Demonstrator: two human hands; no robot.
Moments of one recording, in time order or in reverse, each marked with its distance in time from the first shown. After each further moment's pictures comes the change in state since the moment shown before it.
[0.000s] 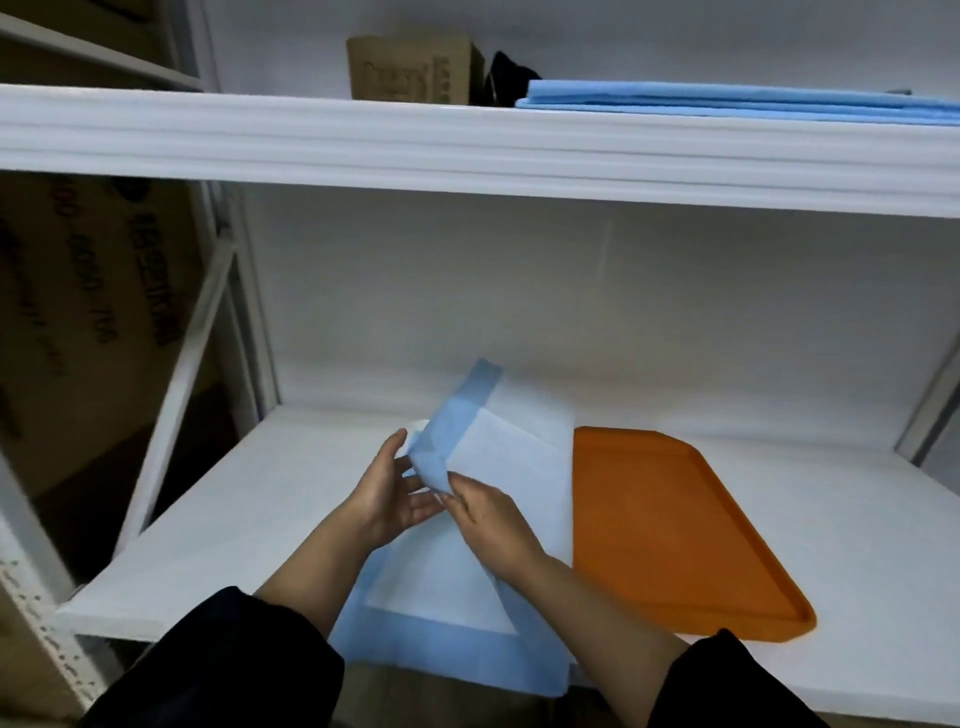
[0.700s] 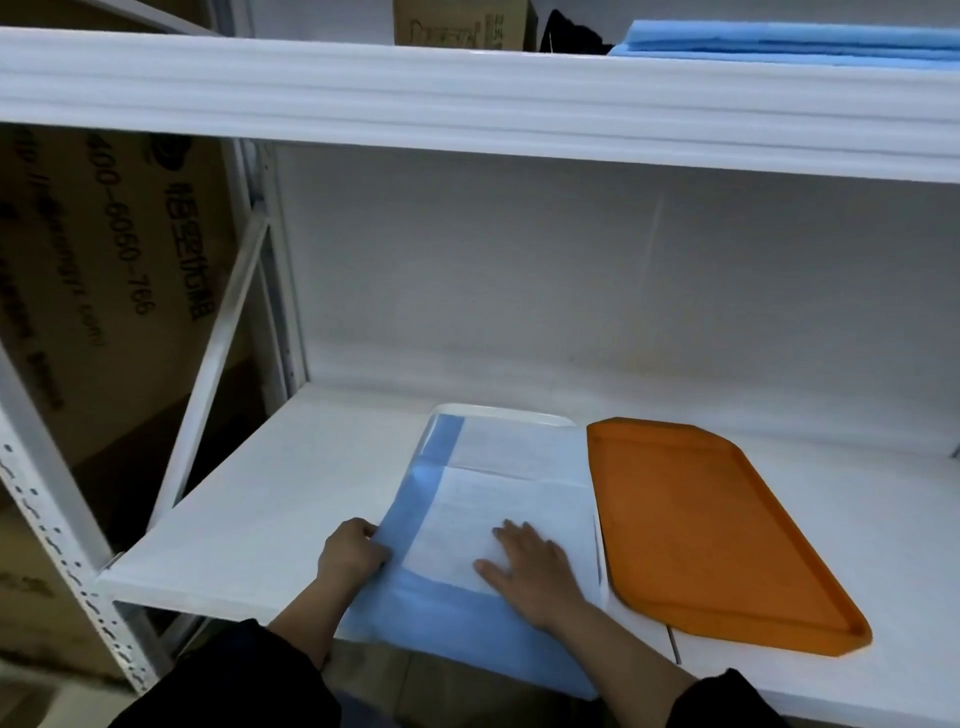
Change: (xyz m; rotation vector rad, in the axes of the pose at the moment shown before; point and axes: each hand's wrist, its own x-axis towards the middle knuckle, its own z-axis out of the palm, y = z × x) left_hand 0.002 -0.051 -0.103 1.080 0.474 -0.004; right_hand -0.028 0.060 0.052 -0.367 -0.396 0.344
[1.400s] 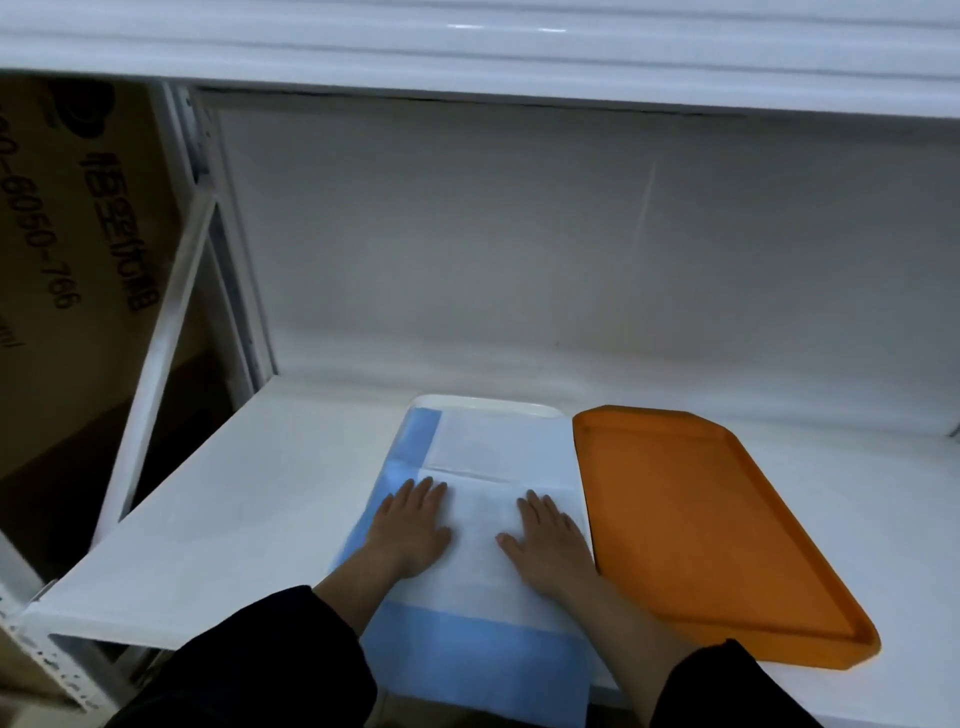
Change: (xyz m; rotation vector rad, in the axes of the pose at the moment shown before) left_hand 0.042 0.059 0.063 0.760 -0.142 0.529; right_hand 0.049 0.049 -0.013 -0.060 -0.004 0.126
